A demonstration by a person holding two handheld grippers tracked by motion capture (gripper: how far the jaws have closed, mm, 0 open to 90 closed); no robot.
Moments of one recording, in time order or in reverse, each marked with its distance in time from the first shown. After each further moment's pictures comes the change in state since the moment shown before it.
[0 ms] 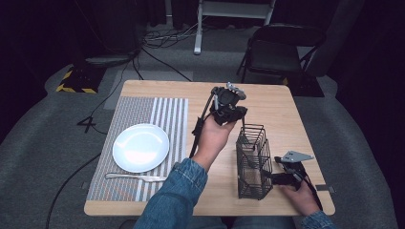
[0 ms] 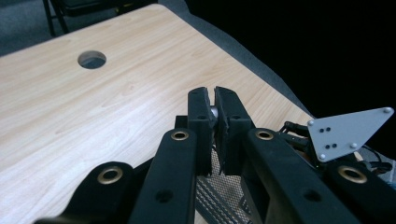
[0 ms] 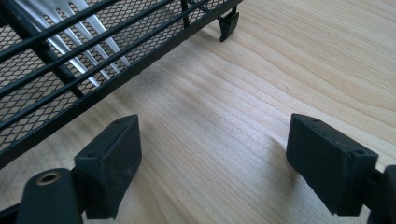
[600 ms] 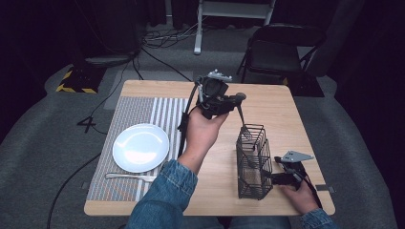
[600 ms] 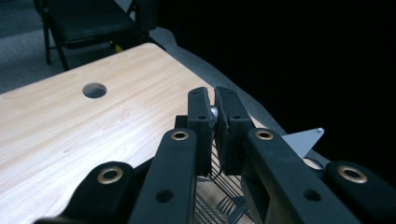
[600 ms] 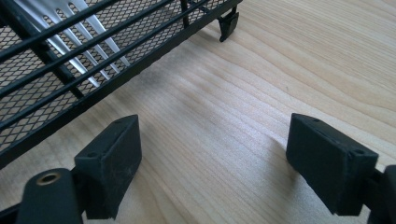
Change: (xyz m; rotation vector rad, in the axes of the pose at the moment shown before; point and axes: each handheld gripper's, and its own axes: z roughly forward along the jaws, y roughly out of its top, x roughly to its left) left arm -0.004 0.013 -0.069 -0.125 -0.047 -0.011; right arm 0.000 0.000 0.000 -0.001 0.001 0.000
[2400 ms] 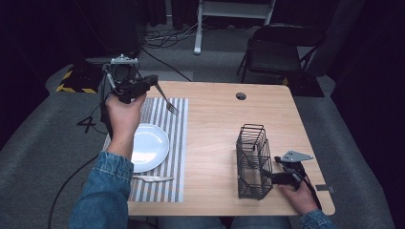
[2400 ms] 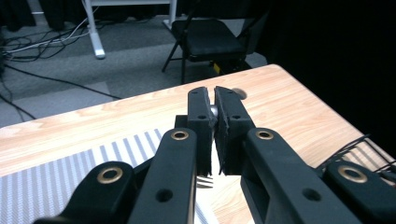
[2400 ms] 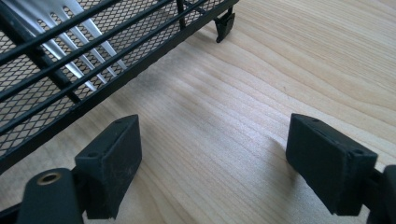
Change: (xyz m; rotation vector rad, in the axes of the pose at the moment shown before) left arm 0.144 -0.038 -0.128 -0.096 0.350 -0.100; right arm 0.002 0.000 0.000 0.000 -0.021 0.019
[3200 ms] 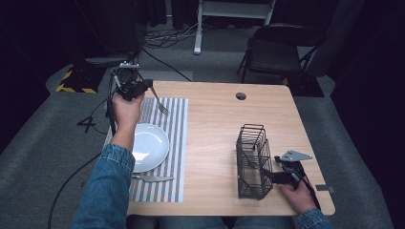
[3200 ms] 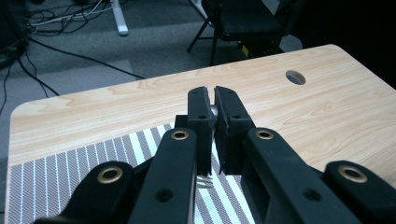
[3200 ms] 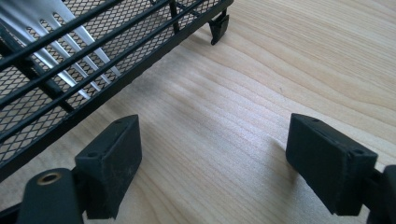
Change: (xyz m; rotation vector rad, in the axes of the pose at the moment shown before) left arm 0.066 -0.028 0.078 0.070 0.066 -0.052; right arm 0.002 0.002 0.002 0.002 -0.023 0.020
